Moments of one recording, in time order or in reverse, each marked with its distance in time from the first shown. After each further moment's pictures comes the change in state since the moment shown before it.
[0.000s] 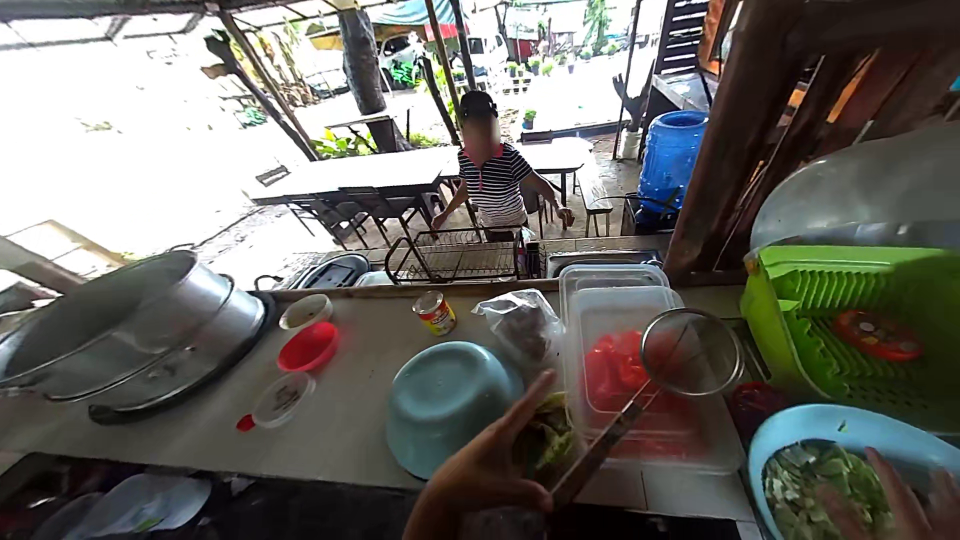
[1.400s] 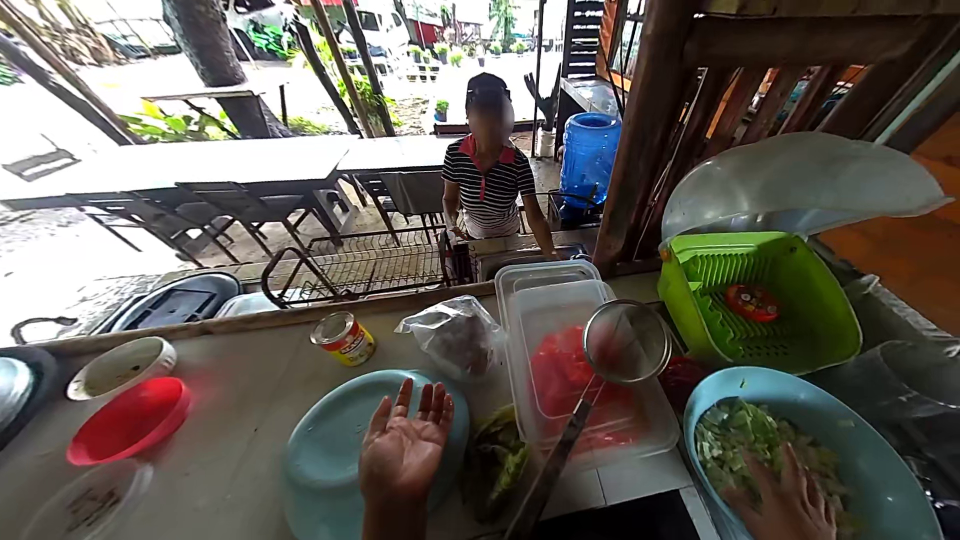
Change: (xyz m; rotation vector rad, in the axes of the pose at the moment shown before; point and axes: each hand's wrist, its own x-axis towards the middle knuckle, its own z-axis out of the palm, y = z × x) left_hand 0.042 -0.027 -0.018 -1.177 1.289 -0.402; right_hand -0.033 -0.019 0.023 -0.159 -0.210 0.247
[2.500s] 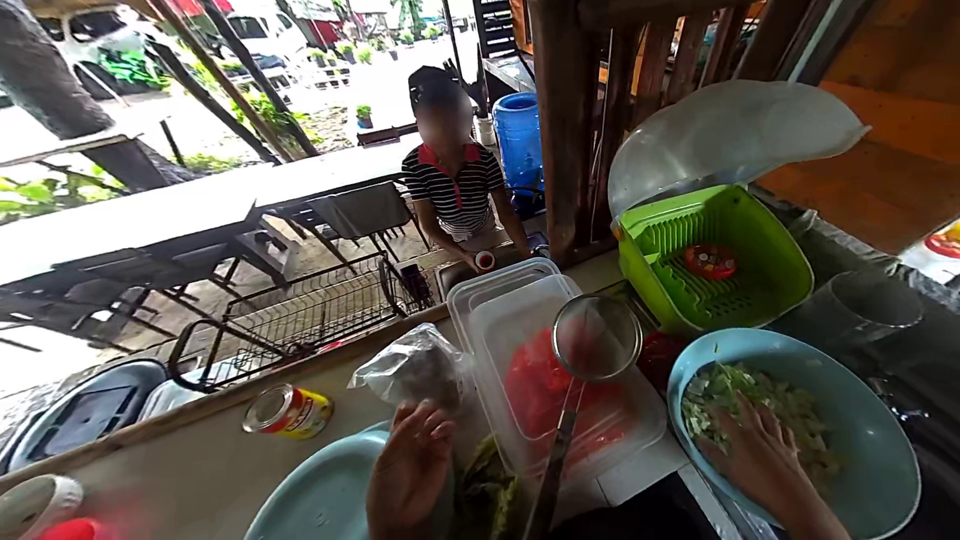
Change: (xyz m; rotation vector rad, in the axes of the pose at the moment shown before) left_hand 0.034 -0.025 0.028 0.105 -0.612 -0.114; right_hand 0.038 -0.010 0.004 -0.053 -0.145 0.116
